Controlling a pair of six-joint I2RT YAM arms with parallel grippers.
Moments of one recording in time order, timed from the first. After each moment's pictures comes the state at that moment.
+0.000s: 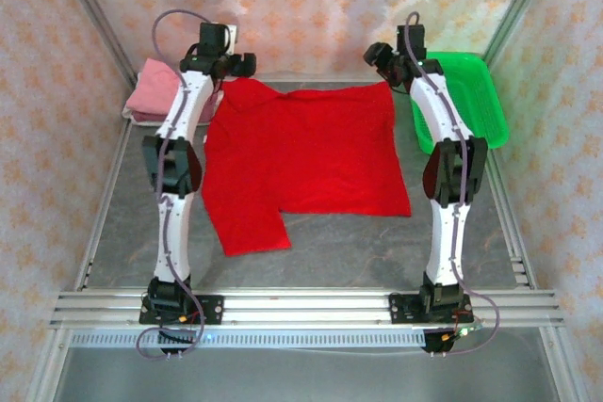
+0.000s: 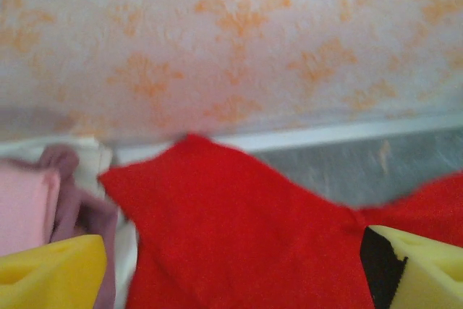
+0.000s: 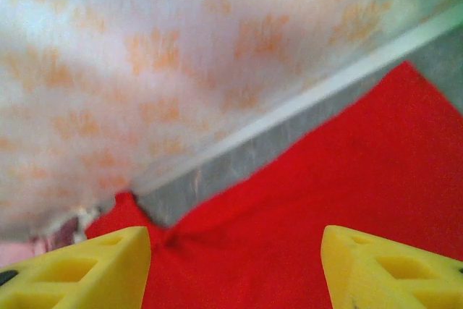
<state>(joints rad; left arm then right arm) -0.06 2.32 2.32 -0.65 0.03 -0.06 0.14 2.15 2.09 -0.57 -0.18 0.71</state>
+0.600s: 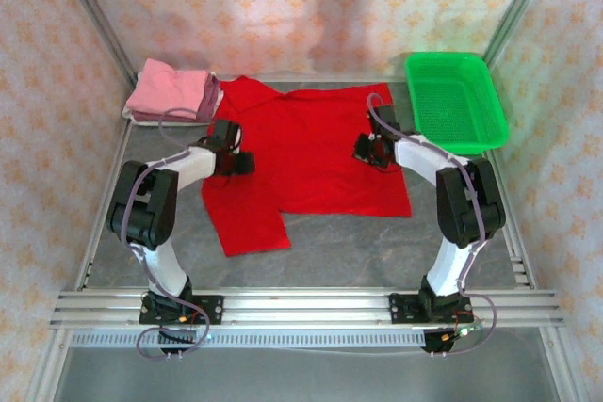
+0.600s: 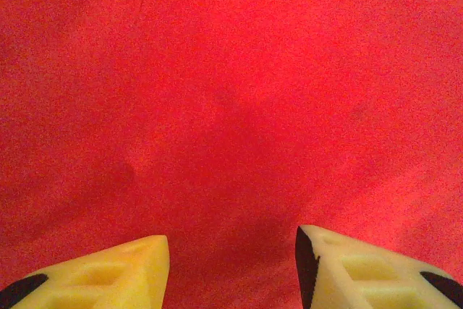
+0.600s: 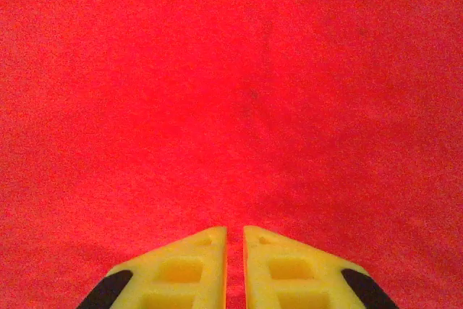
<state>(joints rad) -0.19 1.79 1.01 -0.30 0.04 -0.36 0.30 1.80 1.17 -0.40 -0.11 0.63</state>
